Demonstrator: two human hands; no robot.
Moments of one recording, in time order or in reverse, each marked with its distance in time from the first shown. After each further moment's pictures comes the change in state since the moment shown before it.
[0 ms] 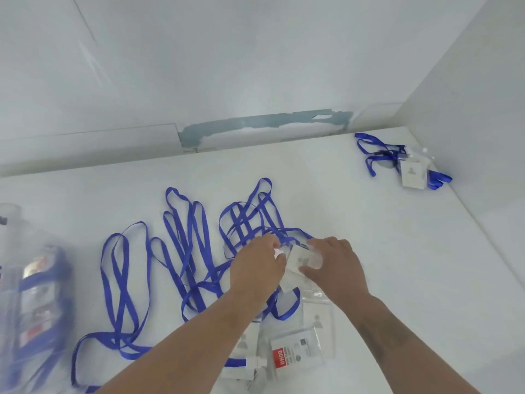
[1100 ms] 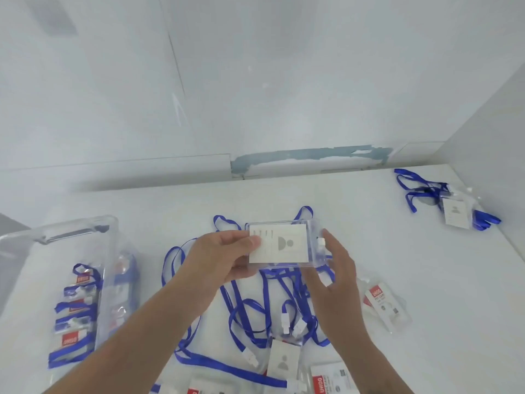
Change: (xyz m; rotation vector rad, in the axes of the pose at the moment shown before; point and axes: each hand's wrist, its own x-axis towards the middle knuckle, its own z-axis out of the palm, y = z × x) left_hand -0.056 -0.035 -0.178 -1.056 -0.068 -0.288; right_hand -0.055 -0.129 -0.037 0.861 0.163 -0.017
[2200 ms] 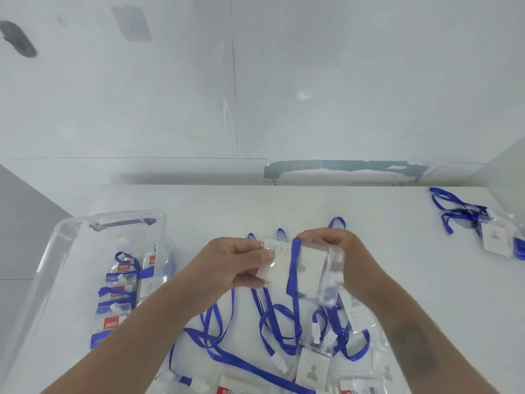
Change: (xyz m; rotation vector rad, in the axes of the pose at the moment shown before) left_hand -0.021 0.009 -0.065 0.075 -0.185 0.057; right_hand 0.042 -0.089 0.024 0.177 -0.536 0.101
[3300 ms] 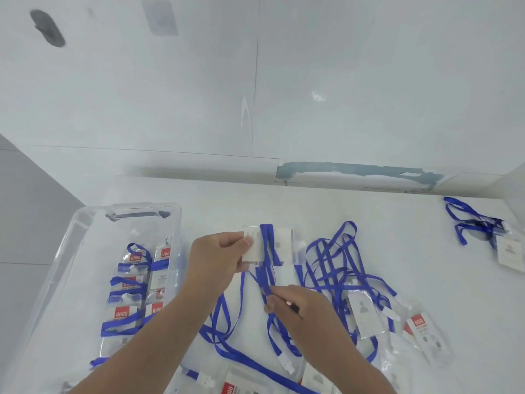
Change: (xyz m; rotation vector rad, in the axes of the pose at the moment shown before) left_hand 0.006 -0.021 -0.012 -0.007 0.597 0.053; right_hand -0.040 0.044 0.076 -0.538 -0.068 -0.111
